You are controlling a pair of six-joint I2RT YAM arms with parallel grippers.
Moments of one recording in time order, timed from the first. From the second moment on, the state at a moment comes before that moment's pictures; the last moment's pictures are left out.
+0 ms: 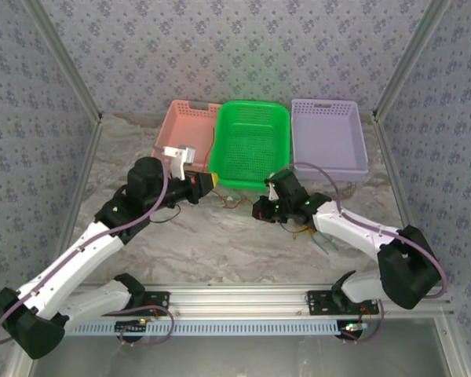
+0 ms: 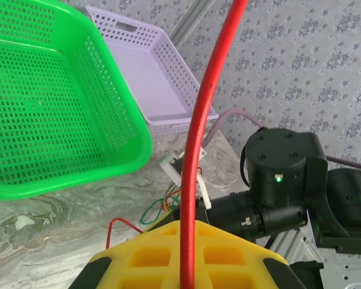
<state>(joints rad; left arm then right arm) -0.65 0.97 0.95 -0.27 0.31 -0.60 0.67 1.34 0.80 -0.32 -0.28 0.74</state>
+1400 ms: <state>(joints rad) -0.42 1.20 1.06 -0.05 0.56 -0.82 1.00 1.18 1.17 -0.50 0.22 0.26</state>
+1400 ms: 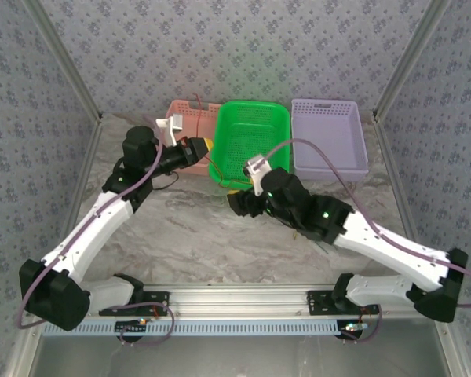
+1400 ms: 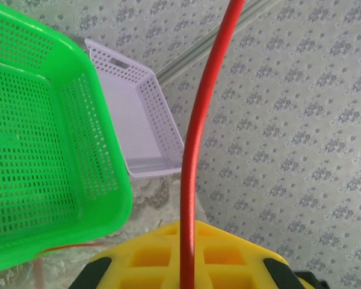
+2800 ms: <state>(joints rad) -0.50 0.76 0.79 -0.47 0.14 -0.74 0.46 1.84 1.84 -0.51 -0.22 0.32</state>
